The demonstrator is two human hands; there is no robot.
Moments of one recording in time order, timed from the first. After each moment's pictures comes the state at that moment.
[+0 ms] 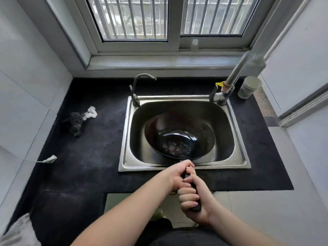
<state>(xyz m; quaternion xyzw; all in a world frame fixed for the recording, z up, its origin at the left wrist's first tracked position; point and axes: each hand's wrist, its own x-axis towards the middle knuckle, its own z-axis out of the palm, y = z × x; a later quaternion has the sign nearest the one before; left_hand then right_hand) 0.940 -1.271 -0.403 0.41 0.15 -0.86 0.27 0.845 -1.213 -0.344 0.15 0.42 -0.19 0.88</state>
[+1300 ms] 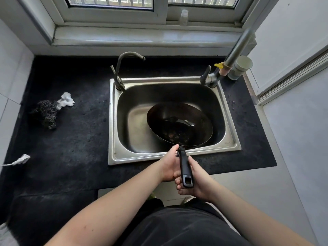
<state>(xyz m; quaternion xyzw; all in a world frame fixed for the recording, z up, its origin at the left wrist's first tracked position) 0.954 -1.263 -0.443 0.43 -0.01 -0.88 0.18 0.847 -1.230 -0.380 -0.08 0.58 -0.11 0.80</state>
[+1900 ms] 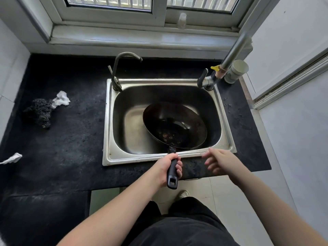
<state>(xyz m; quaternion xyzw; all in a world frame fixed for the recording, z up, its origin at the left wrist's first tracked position) 0.955 -1.257 -0.426 0.46 0.12 -0.84 0.25 0.768 -1.282 -0.347 -0.37 0.72 -0.10 0.58</state>
